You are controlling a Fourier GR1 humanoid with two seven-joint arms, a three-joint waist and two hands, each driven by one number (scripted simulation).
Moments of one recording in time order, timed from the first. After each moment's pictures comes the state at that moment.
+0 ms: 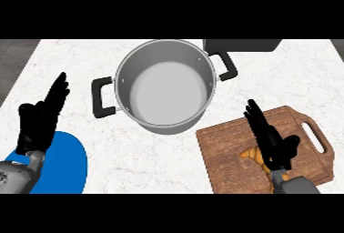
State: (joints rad) left arm -0.20 0.62 -0.33 -1.55 0.26 0.44 0.20; right arm -0.10 -0.31 0.33 -1.35 -0.34 -0.21 -0.13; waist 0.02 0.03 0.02
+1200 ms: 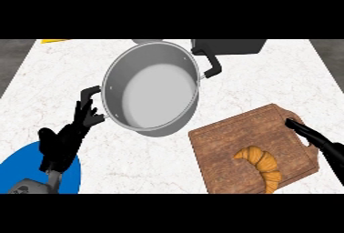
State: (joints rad) left arm -0.08 0.50 -0.35 -1.45 0.38 0.19 0.04; right arm 0.16 -0.78 0.23 -1.88 -0.21 0.00 -0.42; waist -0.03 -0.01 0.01
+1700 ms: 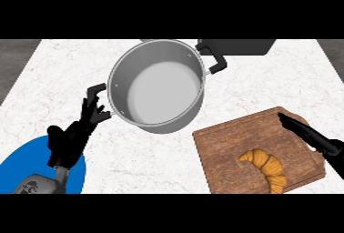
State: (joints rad) left arm -0.12 0.46 -0.36 -1.43 0.35 0.16 0.03; right arm 0.11 -0.87 0.25 -1.95 -0.31 0.10 -0.02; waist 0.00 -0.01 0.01
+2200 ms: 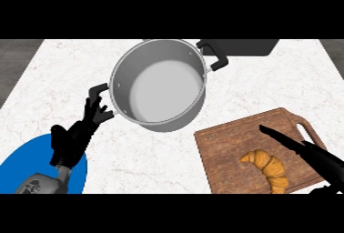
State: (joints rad) left arm -0.12 0.44 -0.35 -1.42 0.33 0.13 0.04; right arm 0.01 -0.85 0.39 -1.73 -0.13 0.24 0.01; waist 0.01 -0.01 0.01
